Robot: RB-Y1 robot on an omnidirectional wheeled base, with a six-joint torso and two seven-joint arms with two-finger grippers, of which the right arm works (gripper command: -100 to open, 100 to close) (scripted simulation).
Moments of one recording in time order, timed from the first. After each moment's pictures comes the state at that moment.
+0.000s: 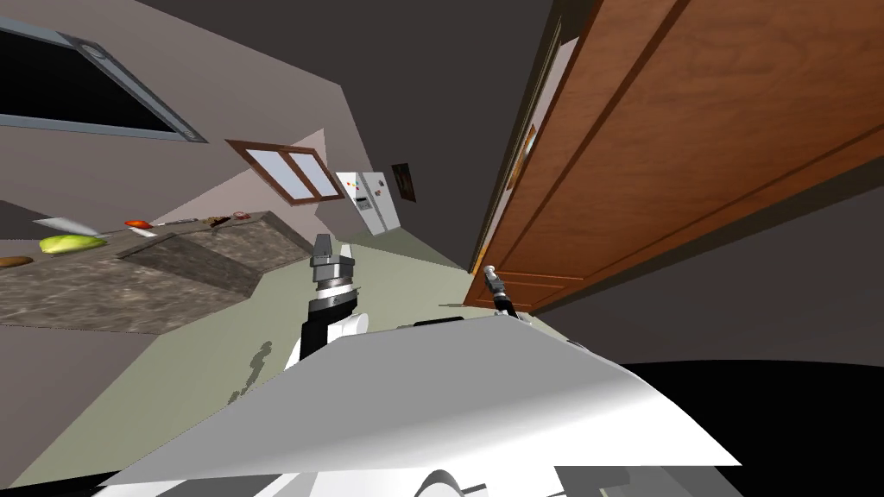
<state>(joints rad) 0.01 -0.37 0.17 -0.69 -0.43 -0.88 -1.67</state>
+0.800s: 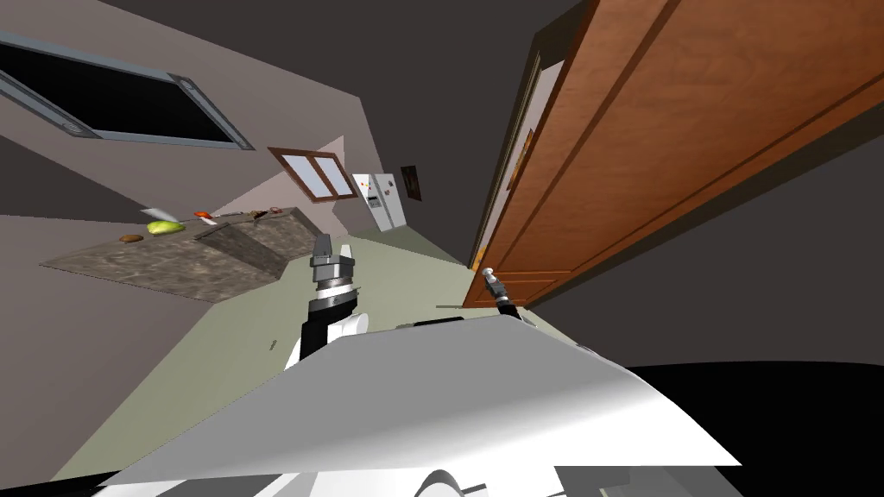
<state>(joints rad) 0.06 -0.43 0.25 -0.71 -0.38 -0.94 -1.76</state>
